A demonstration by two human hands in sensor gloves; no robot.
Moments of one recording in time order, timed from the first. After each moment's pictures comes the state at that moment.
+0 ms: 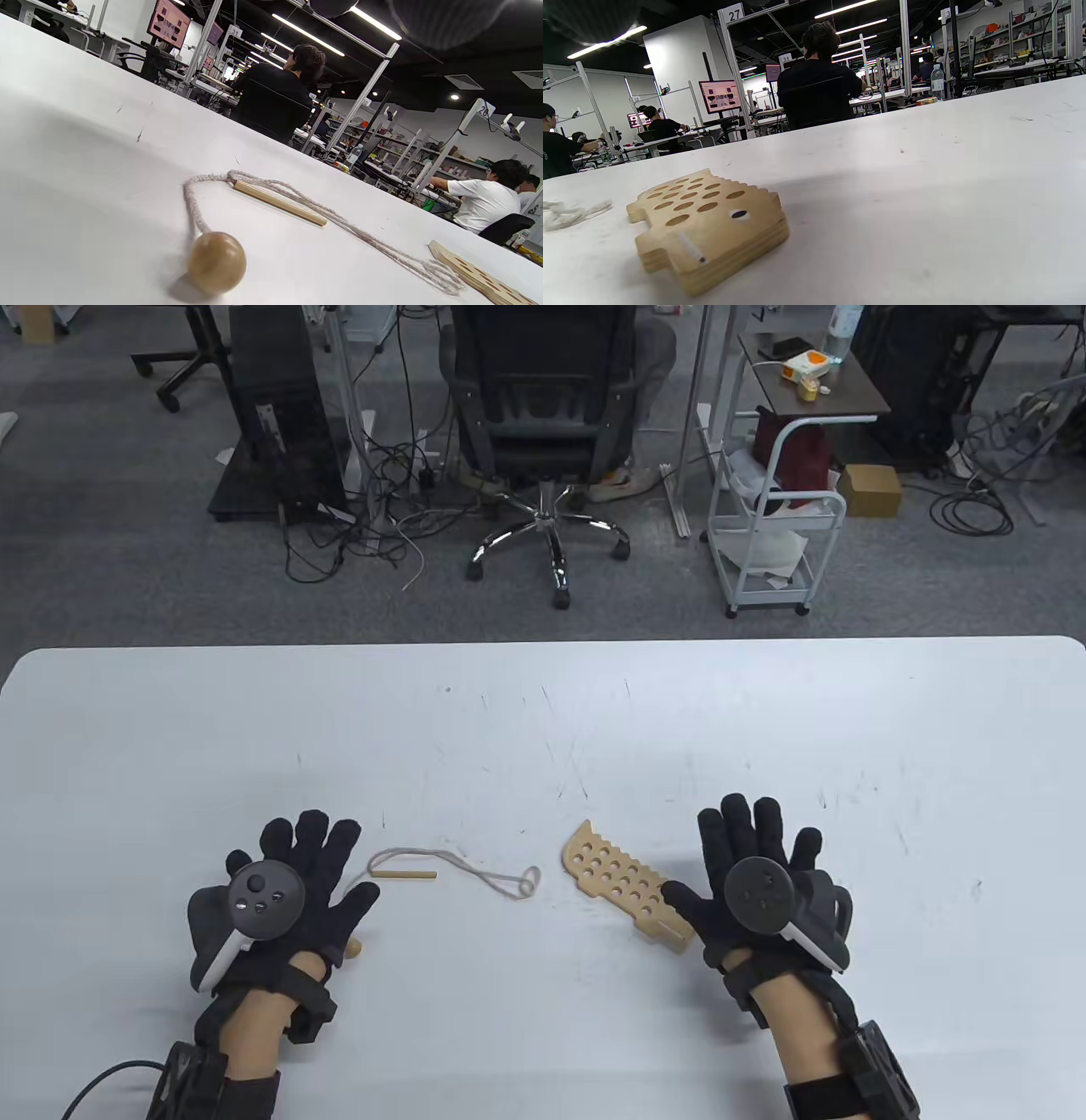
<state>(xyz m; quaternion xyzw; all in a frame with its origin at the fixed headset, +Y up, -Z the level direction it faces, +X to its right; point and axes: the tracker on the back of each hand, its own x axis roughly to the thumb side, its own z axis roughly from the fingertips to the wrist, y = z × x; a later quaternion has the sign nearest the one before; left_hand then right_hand) -0.311 -0.715 -0.326 0.00 -0.03 0.22 0.97 0.190 -0.725 -0.330 0.06 -0.05 0.99 0.15</state>
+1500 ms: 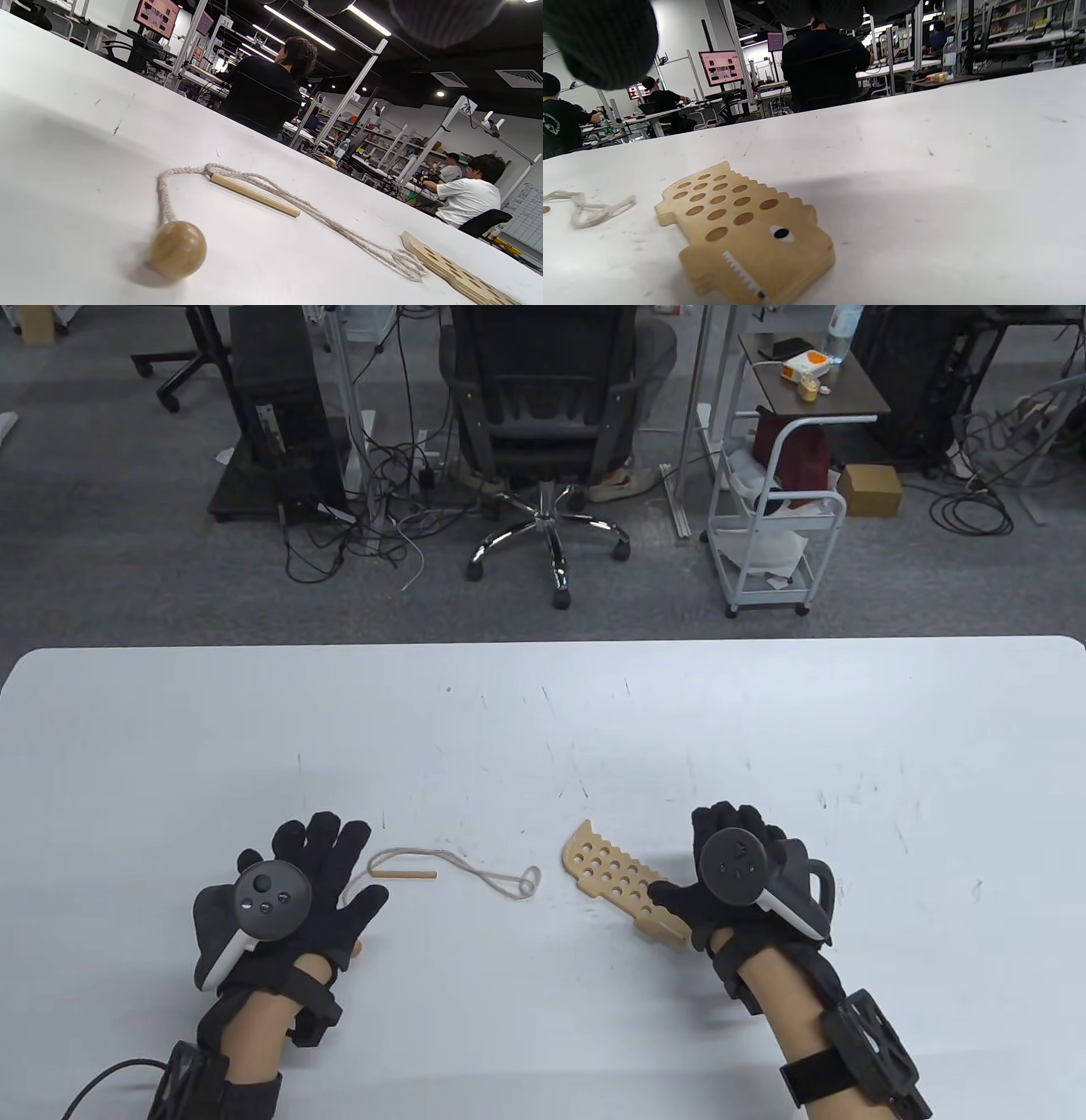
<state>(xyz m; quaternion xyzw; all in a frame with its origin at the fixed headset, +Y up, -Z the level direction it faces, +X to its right) -0.304 -0.715 -0.325 -0.01 -0.05 0.23 0.97 0.168 -0.706 -0.351 0.07 0.01 0.99 0.14</state>
